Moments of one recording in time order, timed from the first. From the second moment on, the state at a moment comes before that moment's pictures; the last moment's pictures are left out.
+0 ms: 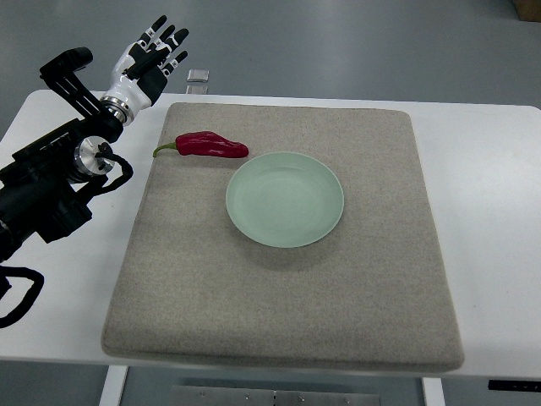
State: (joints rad) left arm -1.00 0.20 -0.52 -0.41 -0.18 -0.28 -0.32; right arm 0.06 0.00 0.01 0.10 -0.13 0.18 0.04
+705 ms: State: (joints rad) left arm -1.00 0.20 -0.52 -0.41 -0.18 -0.27 -0.32; right arm 0.06 0.00 0.01 0.10 -0.13 0.18 0.04
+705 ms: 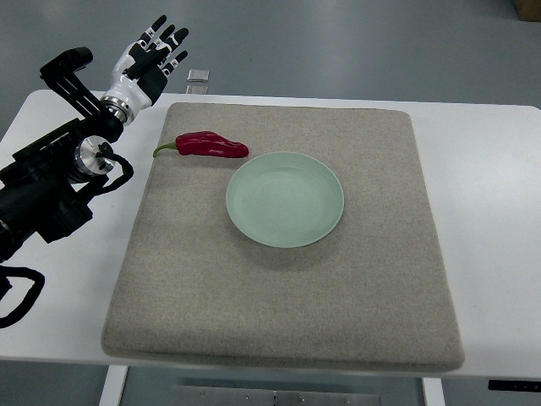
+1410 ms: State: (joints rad) left arm -1.01 0.22 -0.51 -0.41 0.02 -0.26 -0.32; right arm 0.06 0.00 0.01 0.10 -0.13 0.18 0.04
